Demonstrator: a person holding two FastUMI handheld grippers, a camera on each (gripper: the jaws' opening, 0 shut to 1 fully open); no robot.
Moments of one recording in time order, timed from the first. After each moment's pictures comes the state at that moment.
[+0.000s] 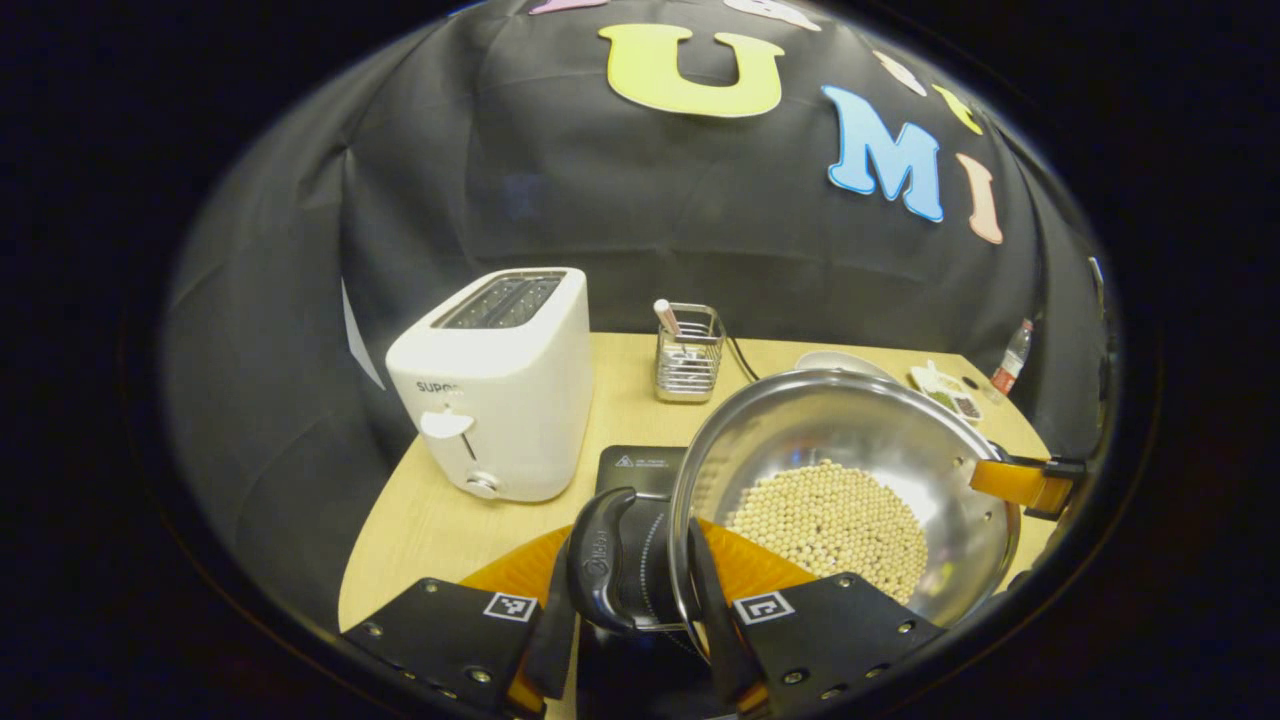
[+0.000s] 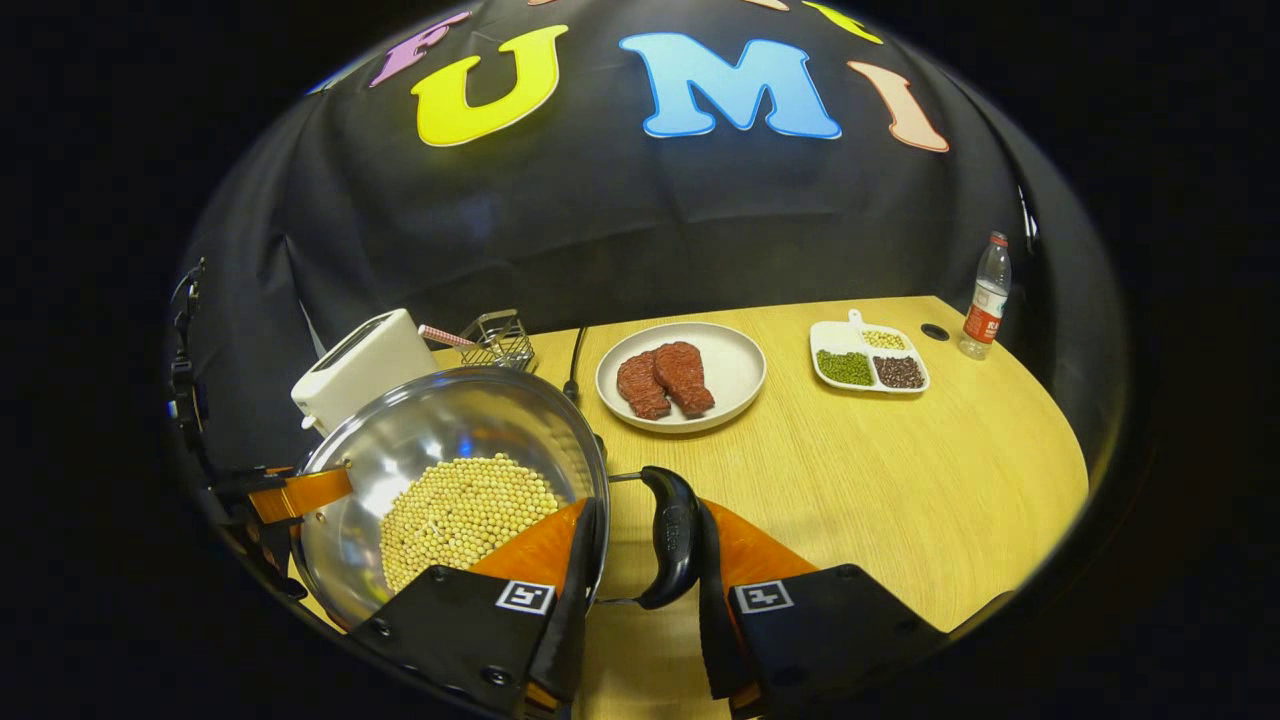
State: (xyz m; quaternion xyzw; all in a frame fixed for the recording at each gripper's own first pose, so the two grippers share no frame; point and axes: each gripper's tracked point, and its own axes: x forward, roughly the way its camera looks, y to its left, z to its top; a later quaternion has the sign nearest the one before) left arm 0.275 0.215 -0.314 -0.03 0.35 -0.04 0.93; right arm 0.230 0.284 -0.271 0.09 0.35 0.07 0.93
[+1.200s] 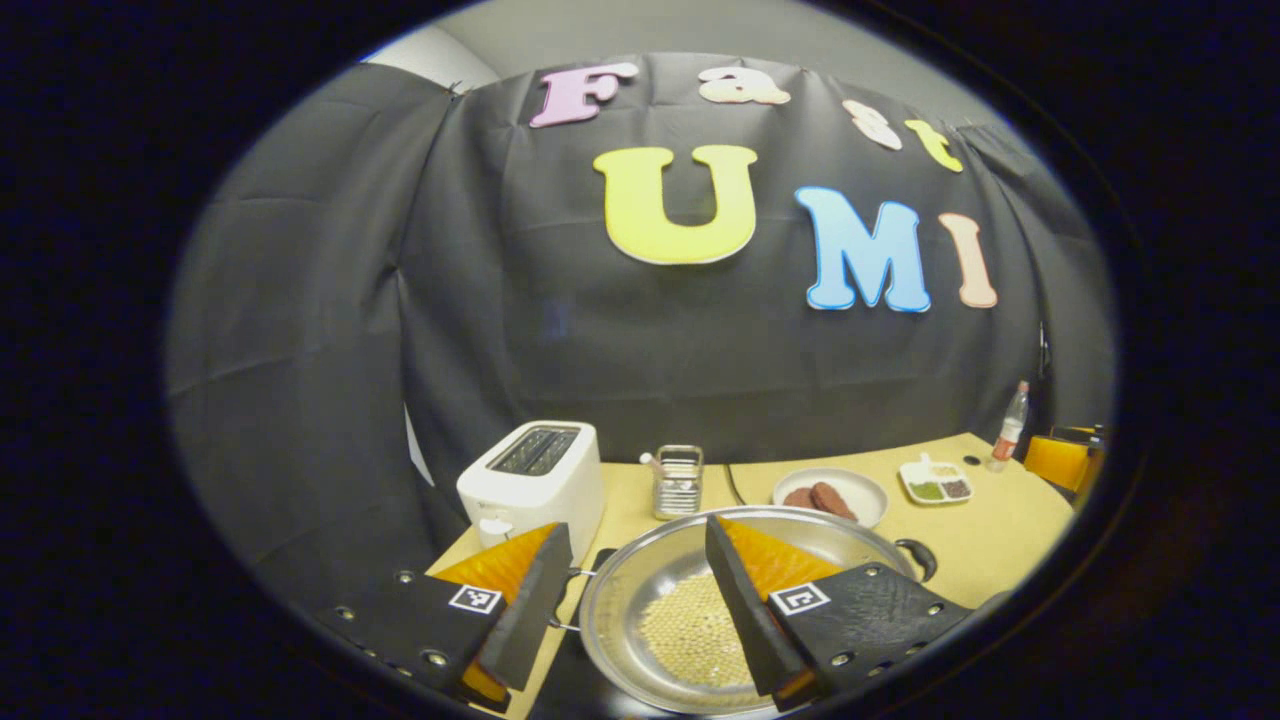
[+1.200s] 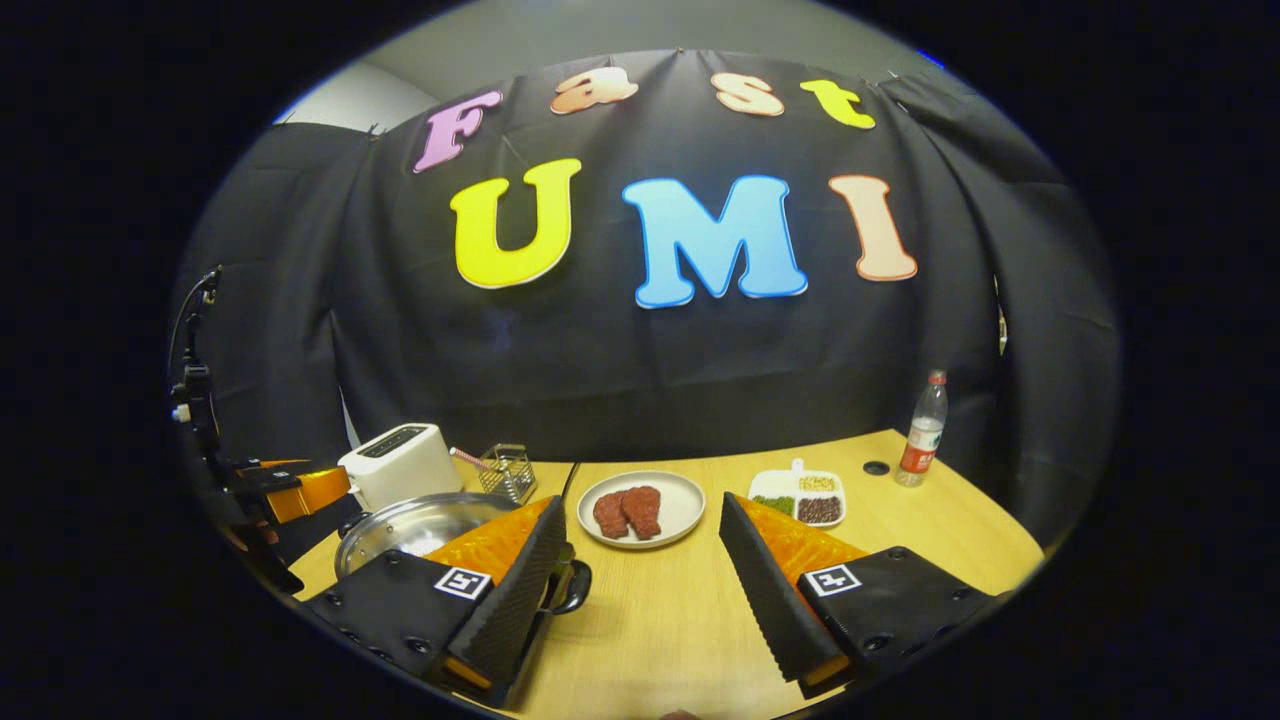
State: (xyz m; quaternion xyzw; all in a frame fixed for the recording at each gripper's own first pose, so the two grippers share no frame) left arm 0.239 0.152 -0.143 0.00 0.16 0.03 0.99; right arm 0.200 0.174 -0.108 0.05 0.13 0.08 0.99
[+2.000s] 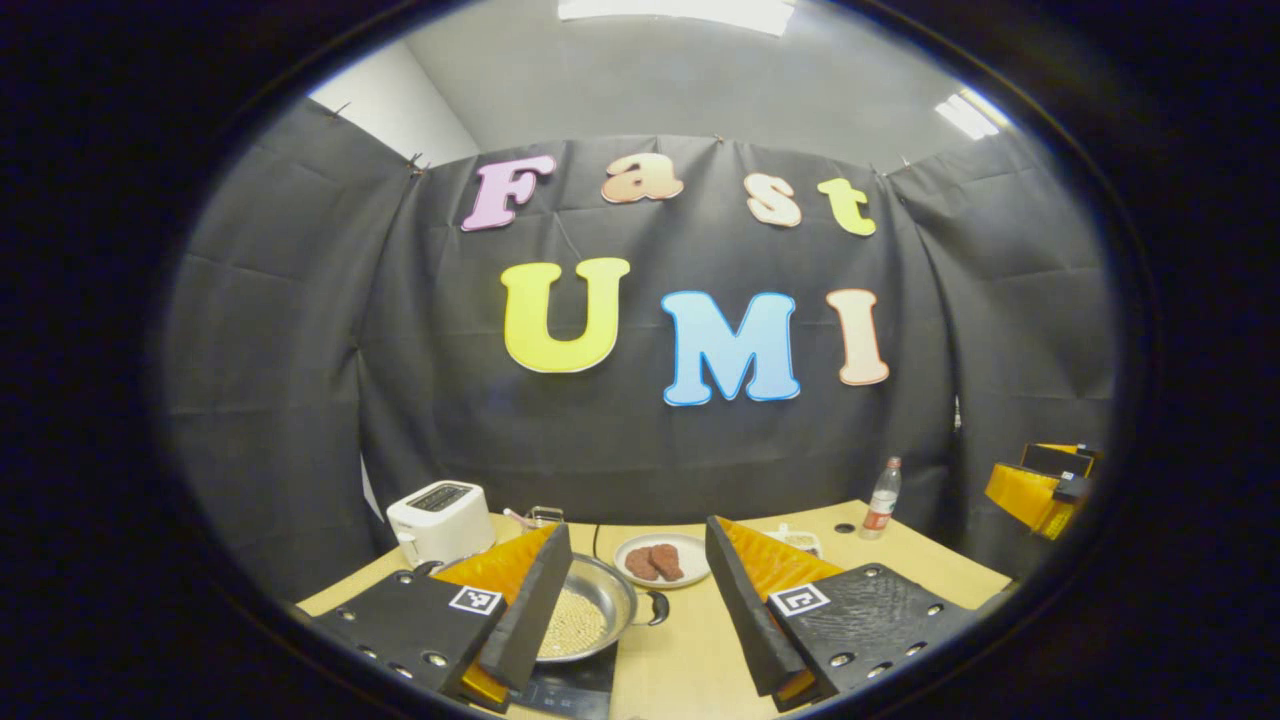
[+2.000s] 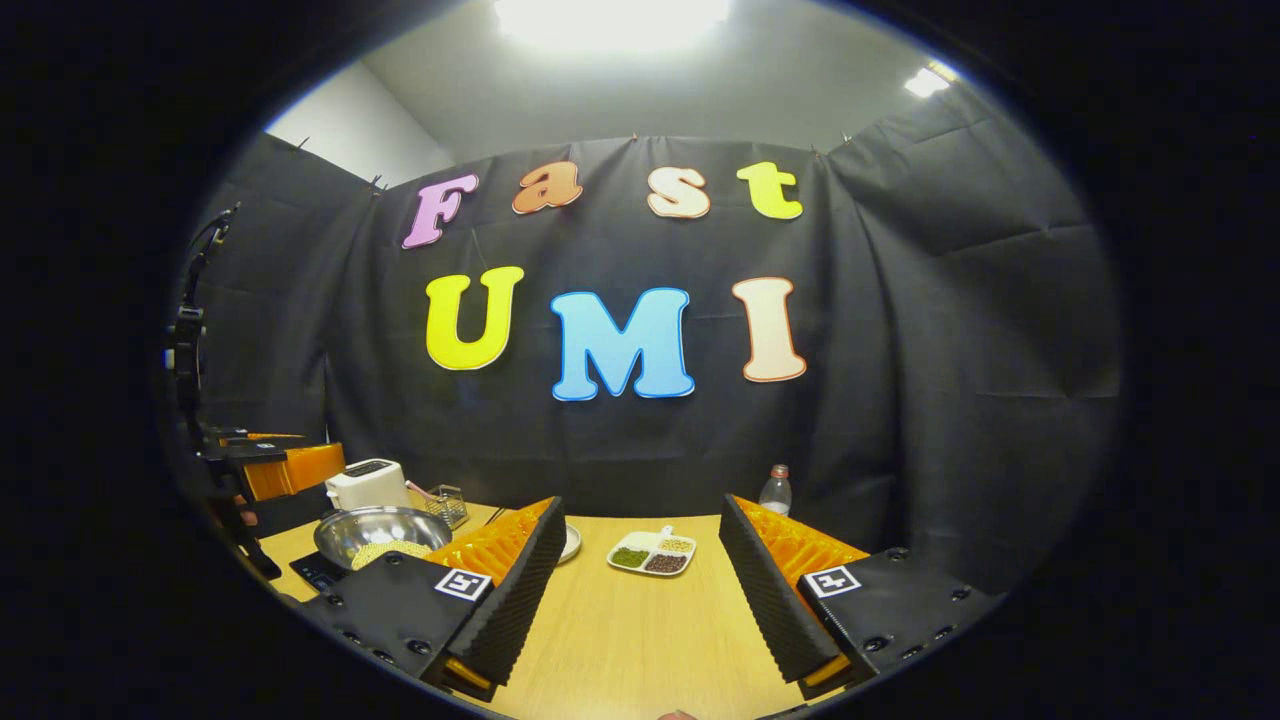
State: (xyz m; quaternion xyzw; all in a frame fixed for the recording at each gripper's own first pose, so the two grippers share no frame) left arm 0.103 -0.078 -0.004 -0.02 0.06 -0.02 1.00; right arm 0.078 -0.037 -0.030 0.03 0.04 0.04 1.00
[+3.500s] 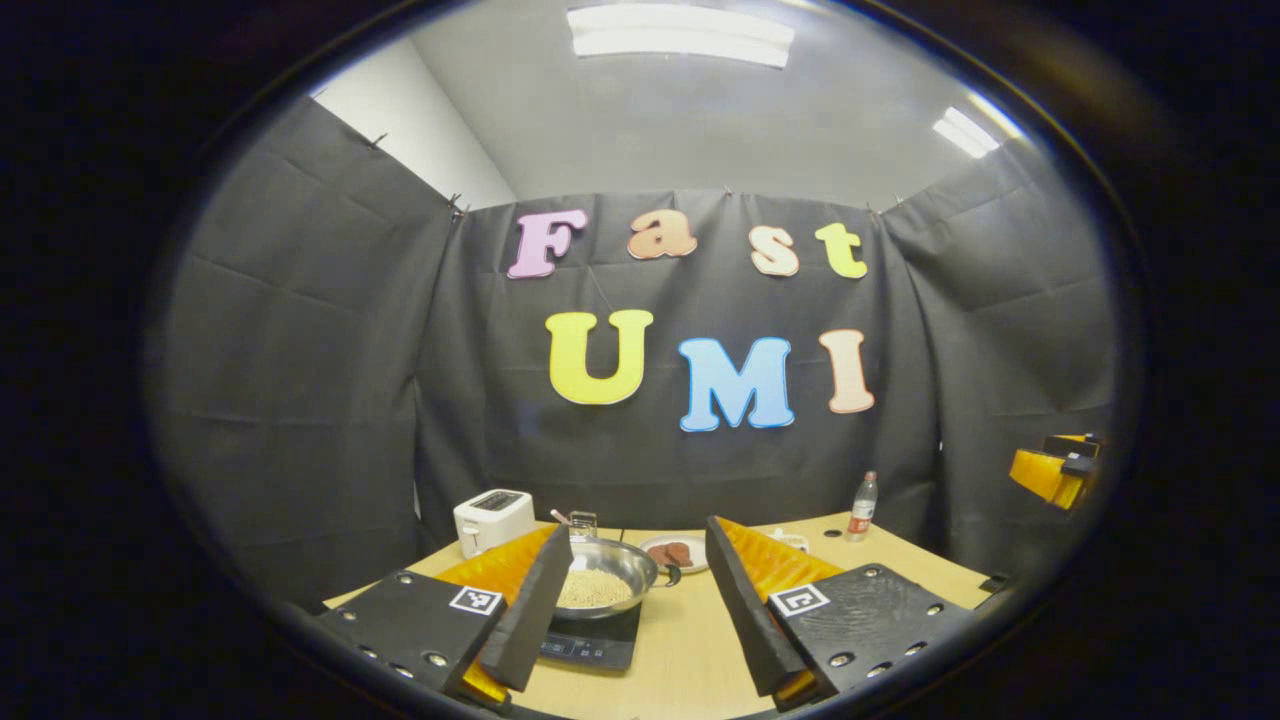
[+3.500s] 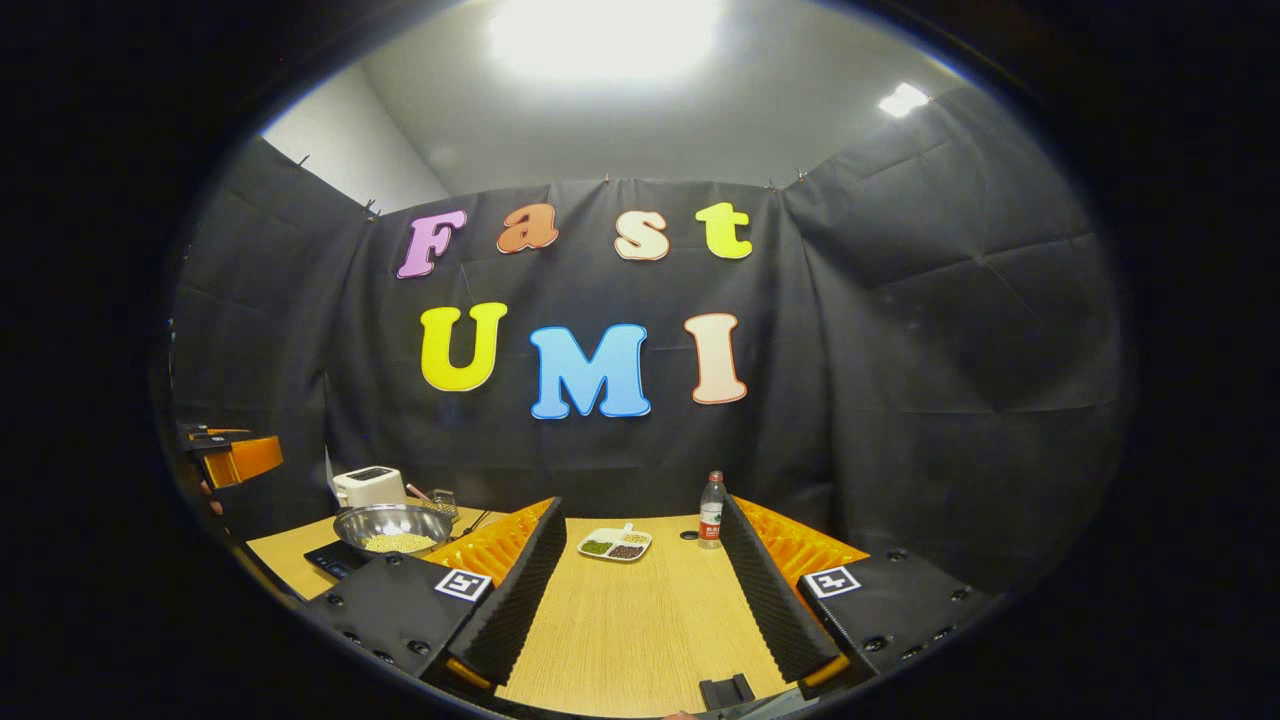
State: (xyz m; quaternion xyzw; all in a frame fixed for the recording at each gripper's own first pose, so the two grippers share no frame) left arm -0.061 -0.040 0.042 -0.02 0.01 0.01 1.00; right arm -0.050 -0.082 0.002 0.03 0.01 0.00 1.00
